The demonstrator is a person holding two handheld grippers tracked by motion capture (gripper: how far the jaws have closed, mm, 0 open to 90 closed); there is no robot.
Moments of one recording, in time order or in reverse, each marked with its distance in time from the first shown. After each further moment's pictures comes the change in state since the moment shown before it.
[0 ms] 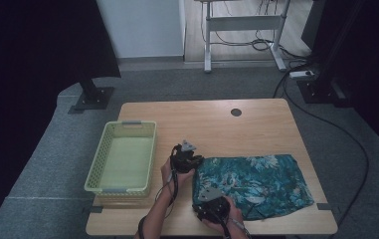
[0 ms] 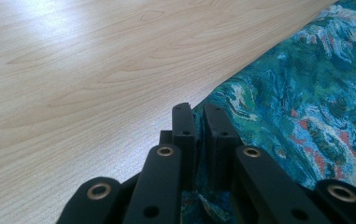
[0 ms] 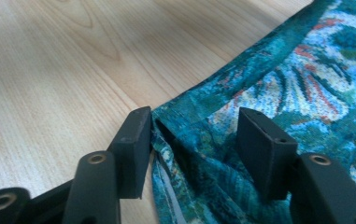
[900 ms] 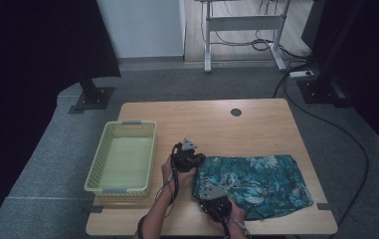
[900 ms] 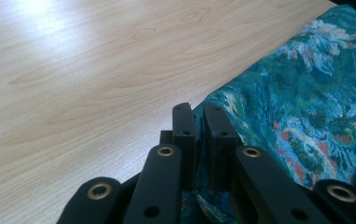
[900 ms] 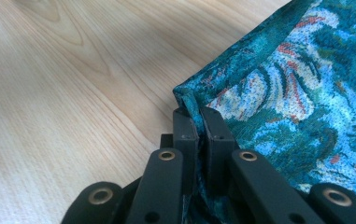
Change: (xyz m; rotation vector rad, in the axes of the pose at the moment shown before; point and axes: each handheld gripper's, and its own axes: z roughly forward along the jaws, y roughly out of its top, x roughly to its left) left arm -0.007 0.011 -0.010 -0.029 -0.009 0.022; right arm -0.001 0.003 -0.007 -0.036 -0.036 0.035
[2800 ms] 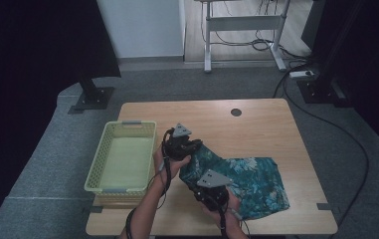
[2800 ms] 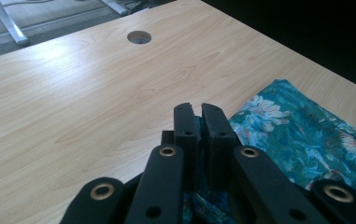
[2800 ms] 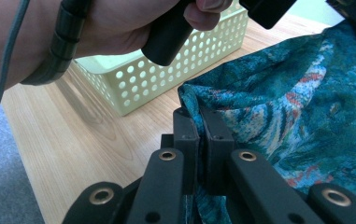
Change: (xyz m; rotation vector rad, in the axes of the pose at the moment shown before) left arm -0.006 0.053 -0.060 -0.078 -0.015 0.047; right arm 0.004 0.067 -0.046 -0.226 0.070 0.047
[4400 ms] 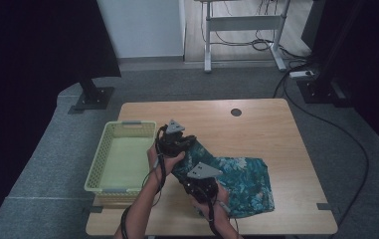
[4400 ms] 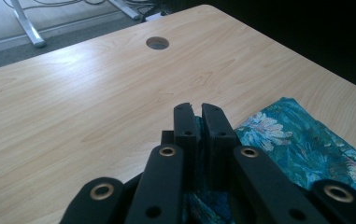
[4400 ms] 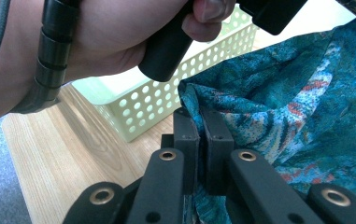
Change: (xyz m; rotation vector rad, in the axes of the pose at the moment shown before) left arm 0.017 0.004 -0.013 -0.019 0.042 -0.023; right arm 0.005 0.020 0.025 -0.014 0.012 0.047
